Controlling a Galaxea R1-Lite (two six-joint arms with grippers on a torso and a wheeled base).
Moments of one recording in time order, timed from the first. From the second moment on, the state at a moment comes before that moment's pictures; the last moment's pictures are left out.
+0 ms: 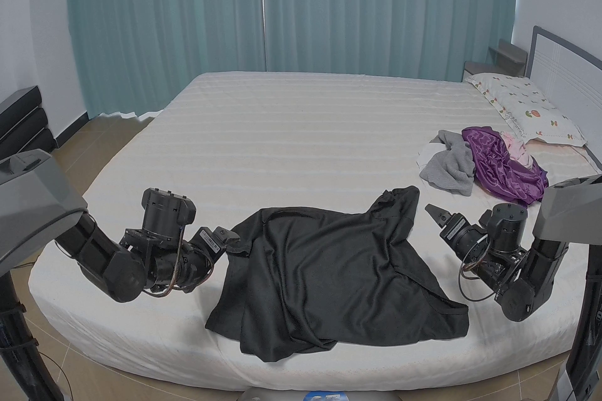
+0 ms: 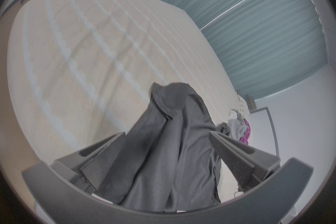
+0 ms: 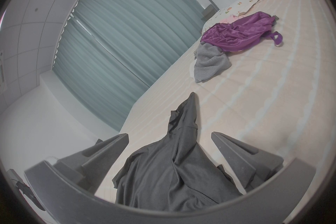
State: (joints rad) left arm -0.35 2.02 -0.74 -0.58 0.01 -1.08; right arm 0.26 2.23 -0.47 -1.51 -0.09 0.83
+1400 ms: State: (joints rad) left arm -0.40 2.00 -0.59 -0.60 0.07 -1.06; right arm 0.29 2.24 -0.33 -1.55 -0.08 0.85
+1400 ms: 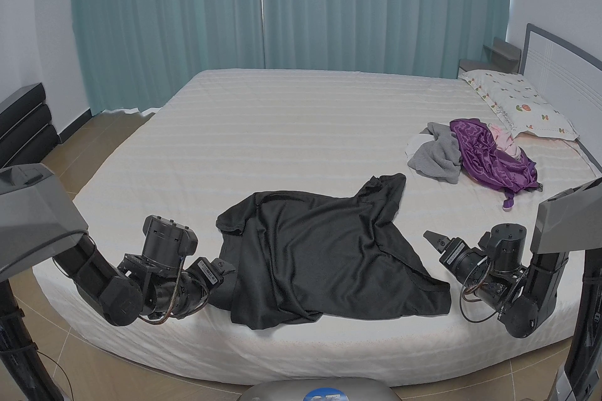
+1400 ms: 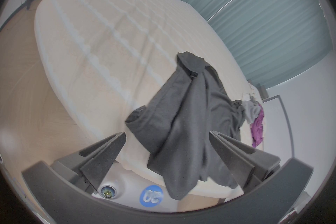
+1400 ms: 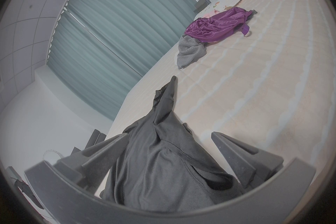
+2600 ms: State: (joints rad) left arm -0.30 2.08 -0.63 -0.52 0.14 -0.96; right arm 0.29 2.25 -0.32 -1.55 -0.08 0.84
